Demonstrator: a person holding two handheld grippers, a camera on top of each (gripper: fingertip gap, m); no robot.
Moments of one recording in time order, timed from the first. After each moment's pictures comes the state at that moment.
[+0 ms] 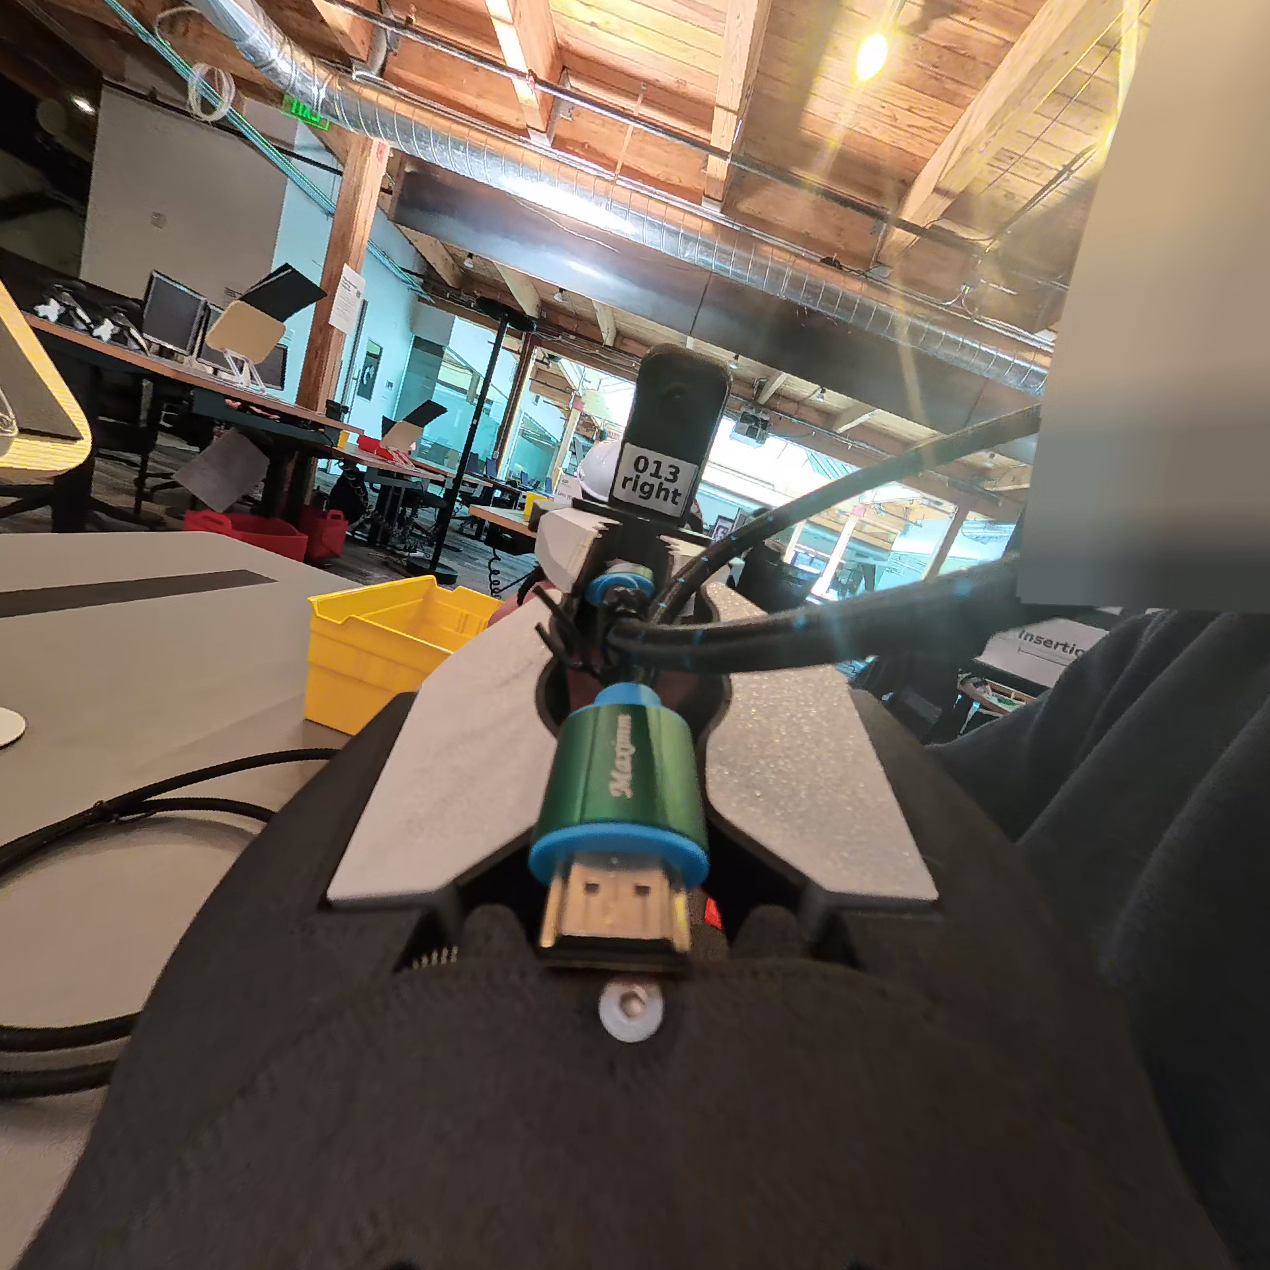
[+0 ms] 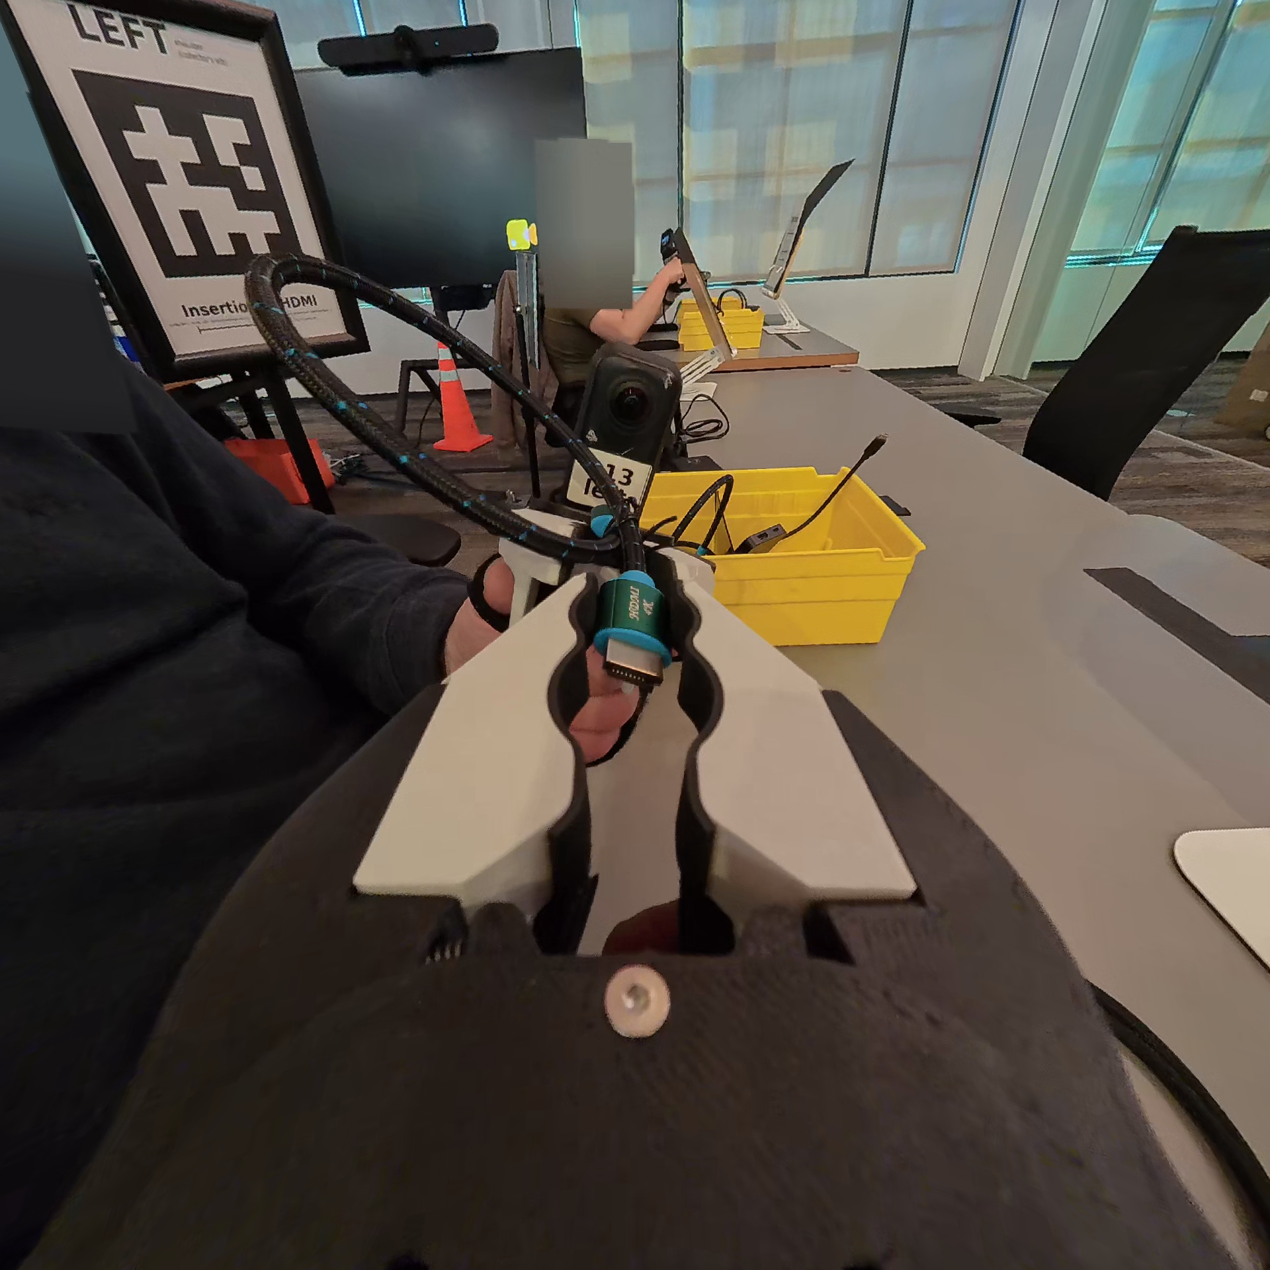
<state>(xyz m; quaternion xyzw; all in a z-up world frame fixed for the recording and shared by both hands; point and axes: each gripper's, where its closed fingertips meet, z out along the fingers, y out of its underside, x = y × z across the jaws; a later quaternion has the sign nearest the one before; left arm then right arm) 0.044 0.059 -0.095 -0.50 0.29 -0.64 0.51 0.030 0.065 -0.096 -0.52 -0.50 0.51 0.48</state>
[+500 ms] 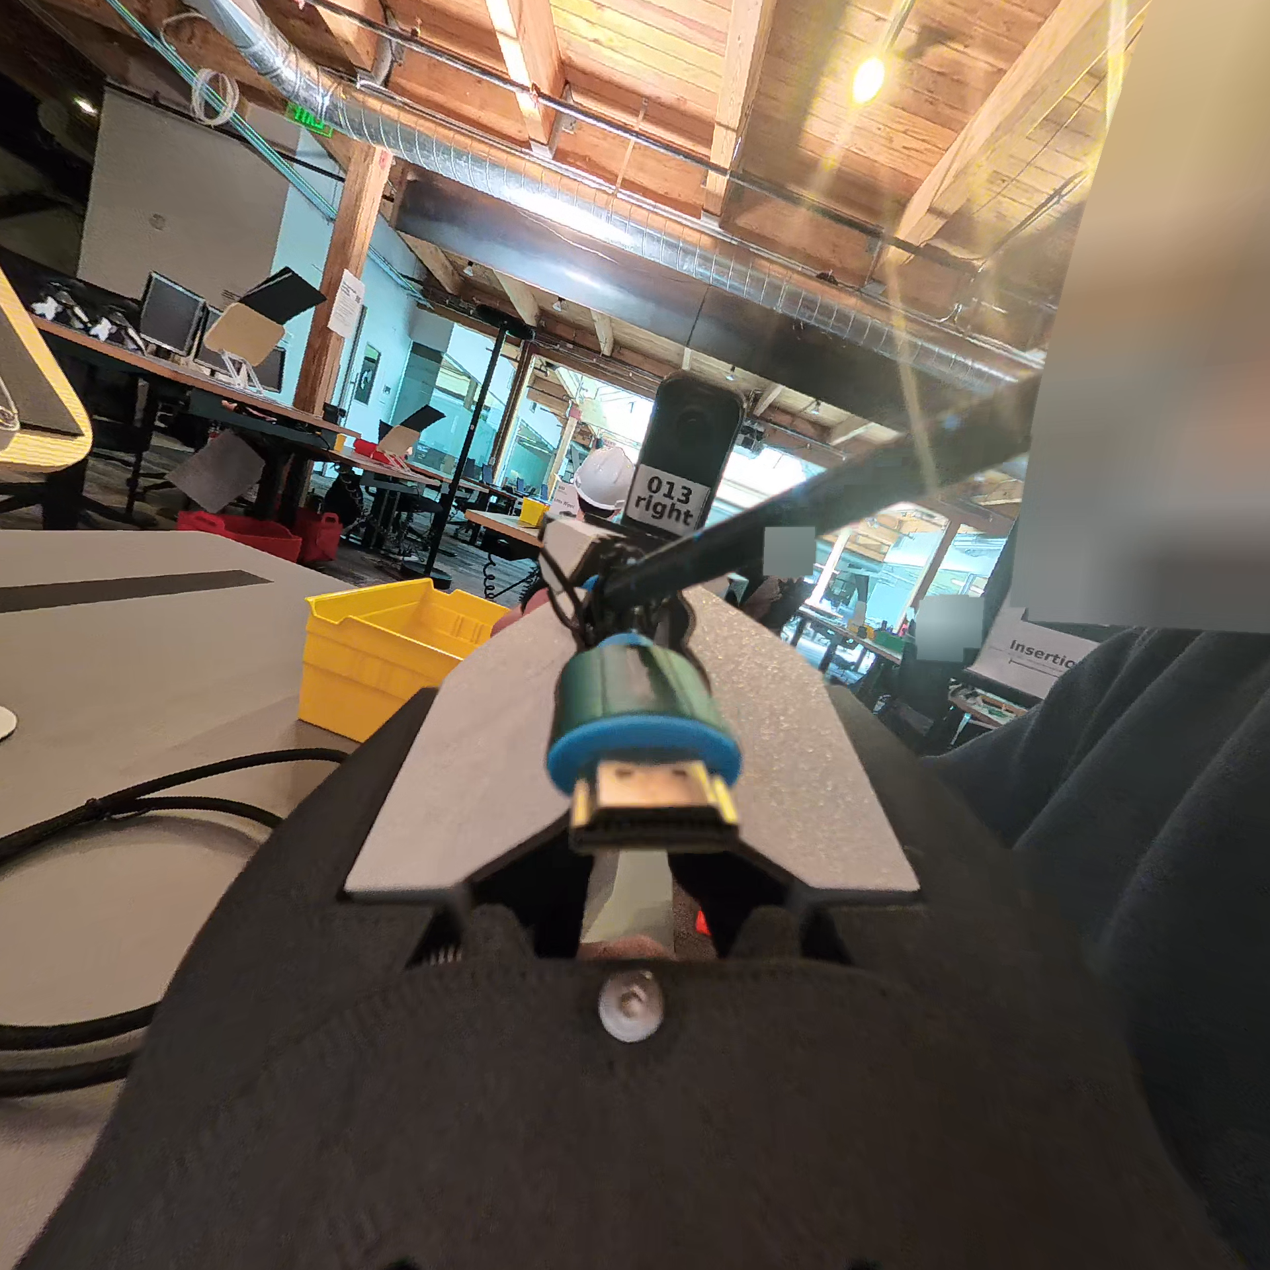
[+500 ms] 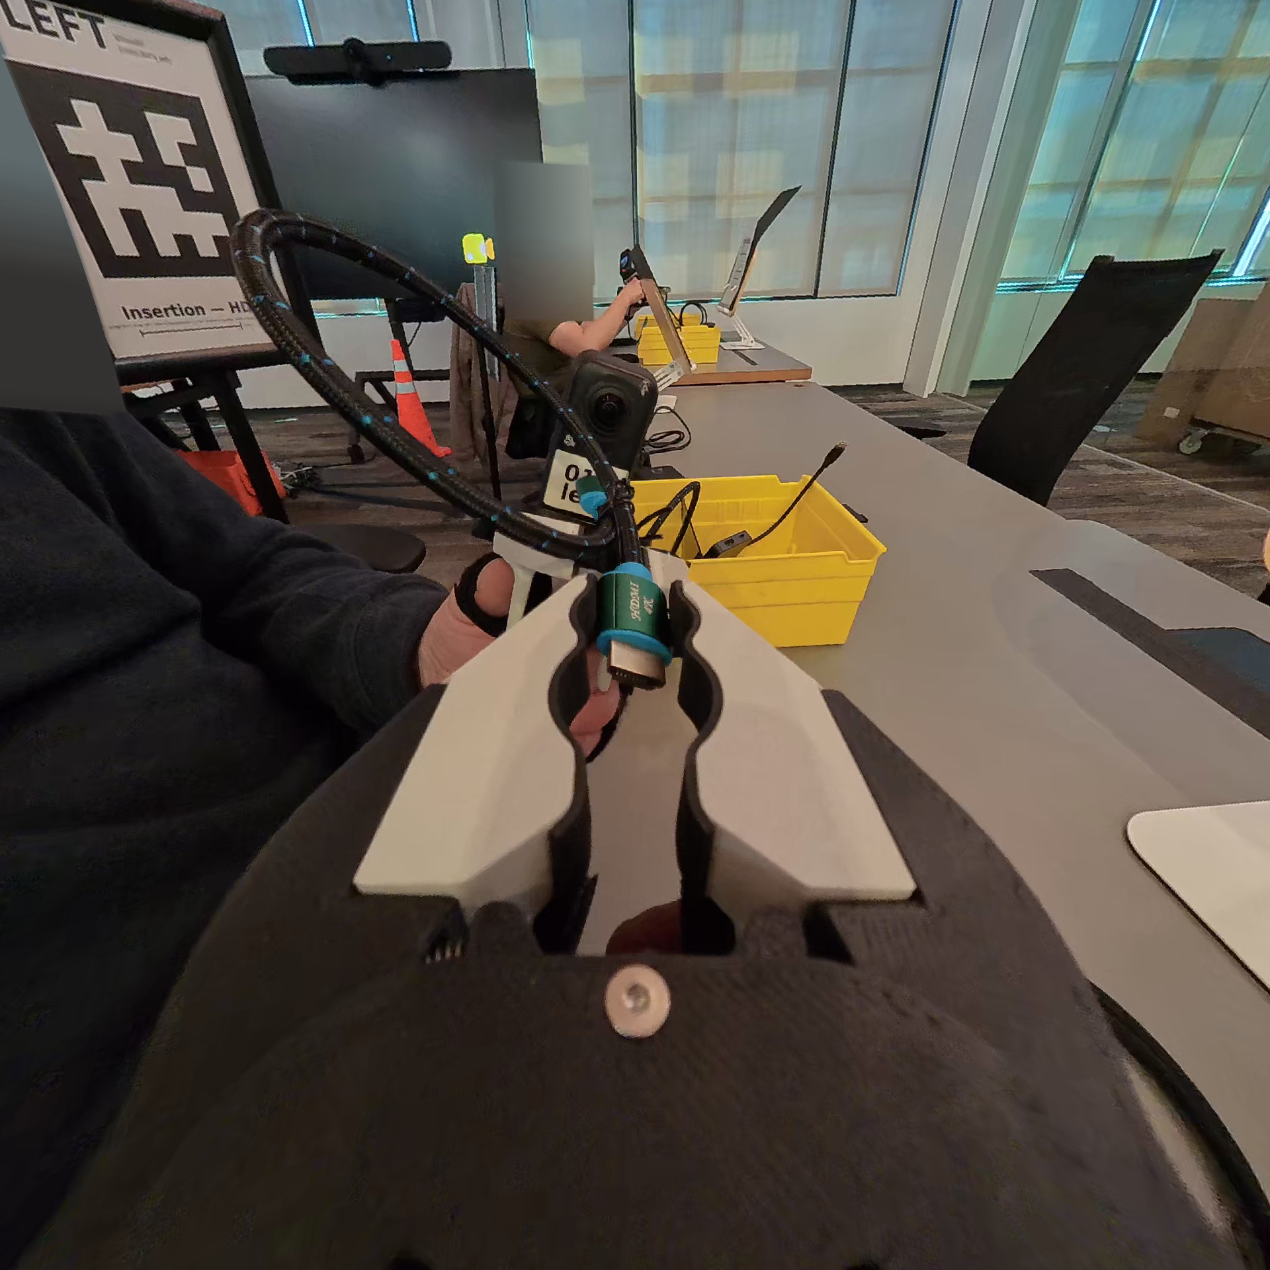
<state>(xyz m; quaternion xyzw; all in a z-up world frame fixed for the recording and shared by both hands) 0.042 0.060 -0.095 -0.50 0.28 -0.65 0.51 0.031 0.069 -0.097 -0.53 -0.48 0.49 0.51</state>
